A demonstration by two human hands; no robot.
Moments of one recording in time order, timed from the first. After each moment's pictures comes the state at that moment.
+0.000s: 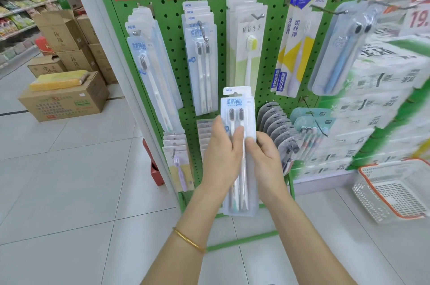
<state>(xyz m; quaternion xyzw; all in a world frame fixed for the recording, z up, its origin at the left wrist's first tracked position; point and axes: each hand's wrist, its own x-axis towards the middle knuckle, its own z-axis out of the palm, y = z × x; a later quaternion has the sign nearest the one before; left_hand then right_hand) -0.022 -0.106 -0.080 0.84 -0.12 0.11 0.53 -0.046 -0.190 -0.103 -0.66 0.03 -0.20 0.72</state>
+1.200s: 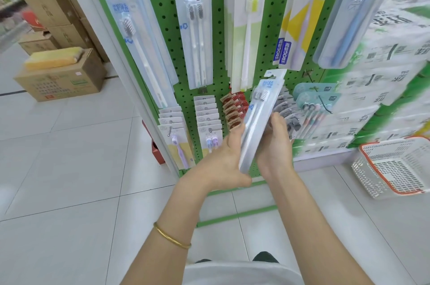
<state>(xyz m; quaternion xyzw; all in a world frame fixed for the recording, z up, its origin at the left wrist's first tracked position) -0.040 -0.085 -0.100 0.90 -0.25 -0.22 0.27 -0.041 -0.206 -0.120 -0.41 0.15 -0.14 0.89</state>
